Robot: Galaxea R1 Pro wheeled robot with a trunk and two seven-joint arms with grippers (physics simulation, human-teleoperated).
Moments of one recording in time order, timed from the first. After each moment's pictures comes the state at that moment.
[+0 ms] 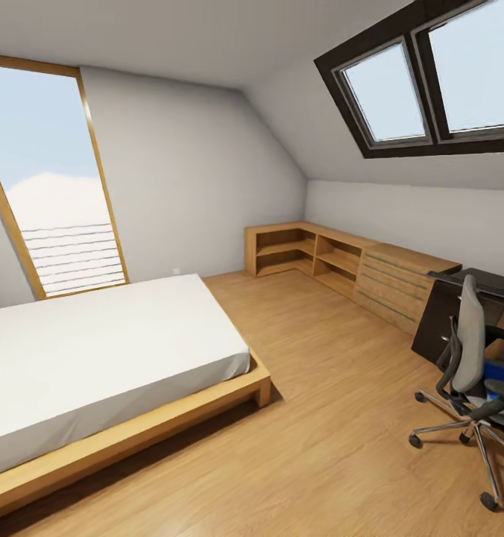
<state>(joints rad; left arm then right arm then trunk) 0.00 -0.04 0.01 -0.32 0.03 -0.11 0.00 -0.01 0.00 0.04 -0.28 0.05 -0.62 0.00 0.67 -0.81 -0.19</state>
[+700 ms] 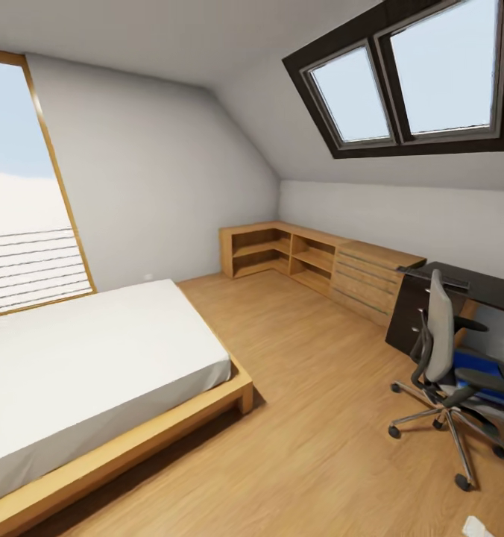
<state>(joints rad) 0.00 -0.04 0.01 -0.30 0.03 -0.12 0.01 -0.01 0.00 0.04 -0.28 0.05 -0.62 0.00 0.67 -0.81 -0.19</state>
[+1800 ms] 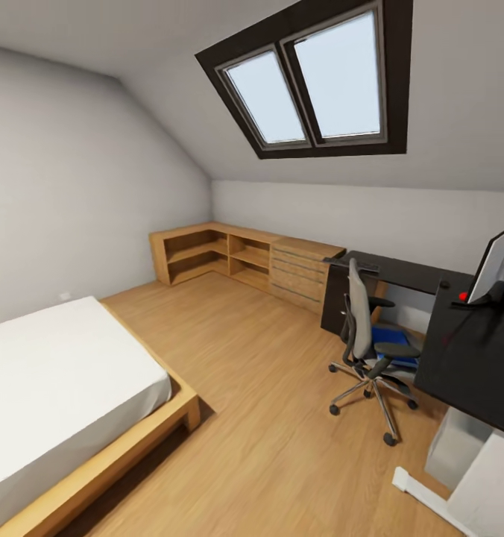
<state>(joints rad) 0.00 -0.04 0.00 -0.30 0.03 -0.12 0.01 -0.01 0.00 0.04 -0.28 0.05 -0.62 0.00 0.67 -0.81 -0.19</state>
